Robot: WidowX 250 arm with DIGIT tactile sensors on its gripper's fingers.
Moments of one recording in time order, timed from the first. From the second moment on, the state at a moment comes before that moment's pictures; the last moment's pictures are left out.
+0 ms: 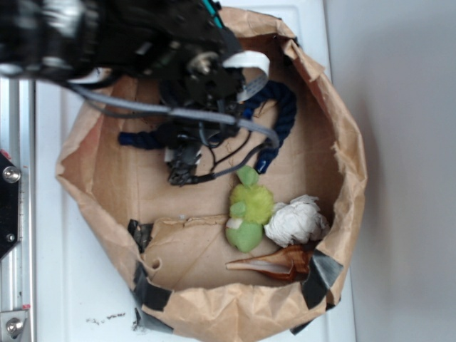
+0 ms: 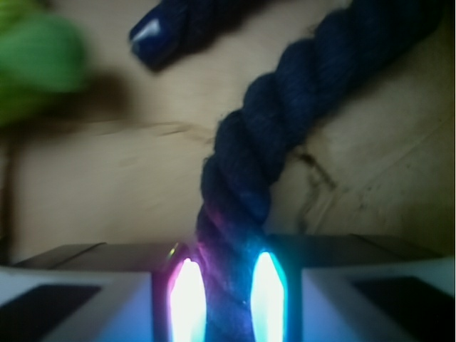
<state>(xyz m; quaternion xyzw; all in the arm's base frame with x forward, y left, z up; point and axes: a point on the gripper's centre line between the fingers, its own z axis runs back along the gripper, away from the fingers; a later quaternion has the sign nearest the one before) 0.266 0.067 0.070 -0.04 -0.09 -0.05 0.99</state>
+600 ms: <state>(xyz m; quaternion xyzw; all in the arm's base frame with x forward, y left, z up) 0.286 0.019 0.137 -0.04 -0.13 -0.03 0.99</state>
